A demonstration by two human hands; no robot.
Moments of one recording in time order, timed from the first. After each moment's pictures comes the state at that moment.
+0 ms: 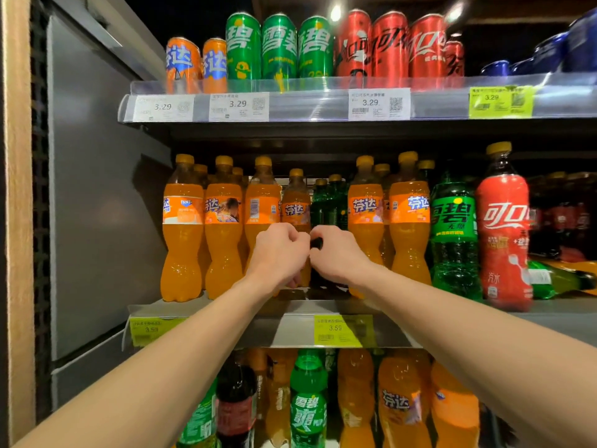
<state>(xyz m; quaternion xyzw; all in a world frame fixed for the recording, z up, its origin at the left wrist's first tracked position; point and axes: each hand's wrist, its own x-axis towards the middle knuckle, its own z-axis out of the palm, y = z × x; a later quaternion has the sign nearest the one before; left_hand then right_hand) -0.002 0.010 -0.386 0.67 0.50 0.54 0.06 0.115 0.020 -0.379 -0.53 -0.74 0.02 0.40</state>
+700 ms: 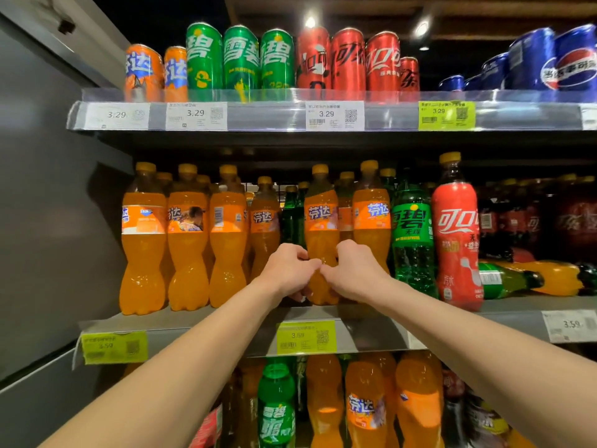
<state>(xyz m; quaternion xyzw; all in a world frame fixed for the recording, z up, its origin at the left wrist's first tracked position) 0.055 0.031 -0.391 0.72 0.49 0.44 0.22 0.185 -0.002 -0.389 -0.60 -0.69 0.01 0.40</state>
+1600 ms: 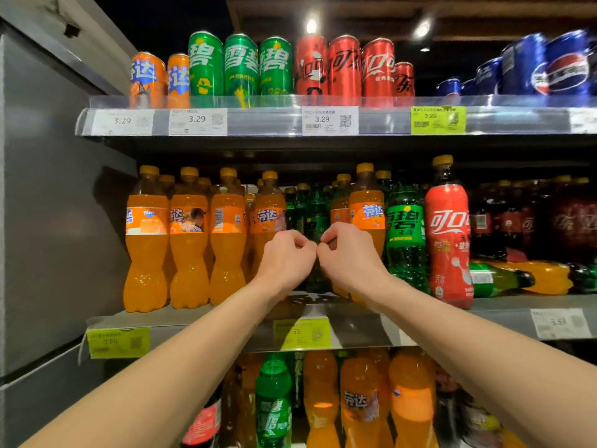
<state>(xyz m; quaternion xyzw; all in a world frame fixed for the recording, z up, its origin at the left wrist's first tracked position) 0.060 0.007 -0.383 0.69 0.47 0.54 0.10 0.181 -0.026 -0.378 -0.54 -0.68 -0.05 0.50</state>
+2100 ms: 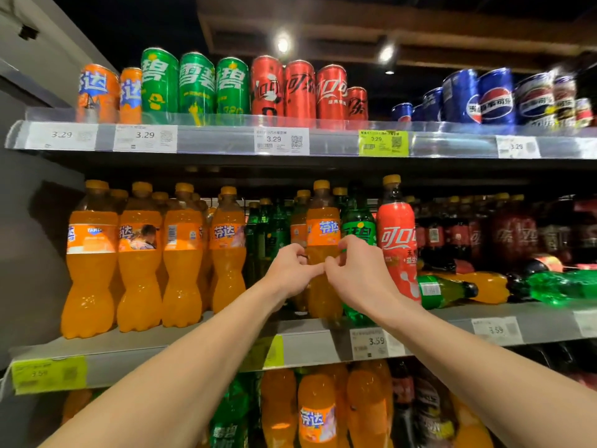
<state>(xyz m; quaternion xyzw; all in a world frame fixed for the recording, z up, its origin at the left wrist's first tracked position) 0.132 0.026 -0.375 0.72 0.39 0.49 0.28 0.253 -0.047 -0.379 -0.56 -0.65 -0.06 0.51</state>
